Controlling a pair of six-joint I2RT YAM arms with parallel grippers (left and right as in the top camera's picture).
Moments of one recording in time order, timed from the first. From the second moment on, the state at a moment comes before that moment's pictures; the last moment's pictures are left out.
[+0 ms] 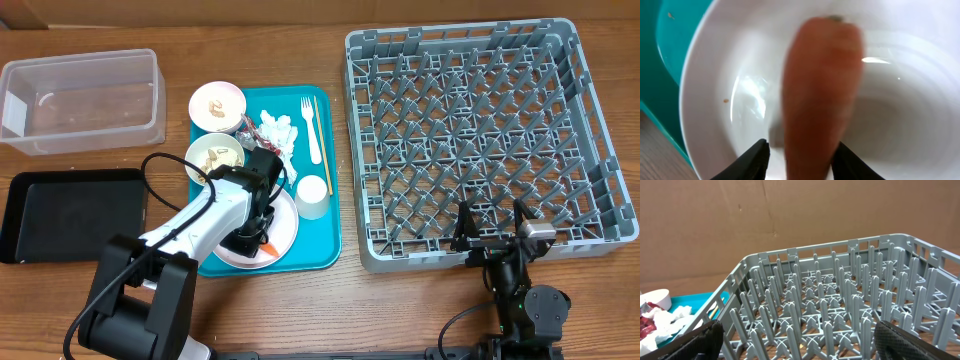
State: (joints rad) left arm -0.36 1.71 0.94 -0.89 -0.11 -1.55; right arm -0.07 0.01 0.02 -0.02 -0.15 0.15
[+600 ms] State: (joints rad) left arm -0.36 1.71 0.94 -0.89 -0.20 -1.51; right arm -0.07 0.01 0.02 -0.02 -0.15 0.15
